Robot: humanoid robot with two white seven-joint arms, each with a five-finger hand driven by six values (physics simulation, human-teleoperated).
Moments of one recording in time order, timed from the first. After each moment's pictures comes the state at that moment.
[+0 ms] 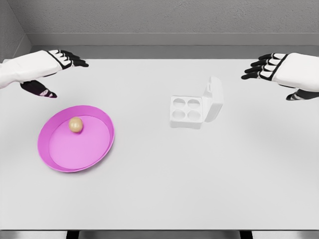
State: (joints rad) left arm -0.83 0.98 -0.84 -1.34 -0.22 -0.61 -0.28; right arm -0.54 -1.05 0.33 -1.70 0.29 -0.61 0.61
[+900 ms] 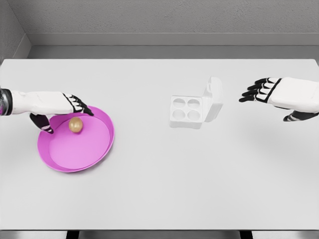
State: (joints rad) left arm -0.88 0.97 -1.02 -1.37 -0.26 -0.61 -0.55; right arm -0.42 -1.07 0.34 -1.71 0.29 -0.61 0.61
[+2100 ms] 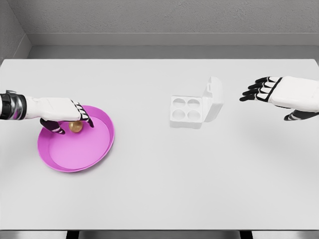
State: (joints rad) left arm -0.86 0.91 -1.02 -1.34 -0.38 -0.61 -0.56; right arm -0.43 -1.07 0.34 -1.71 0.29 -0.61 0.61
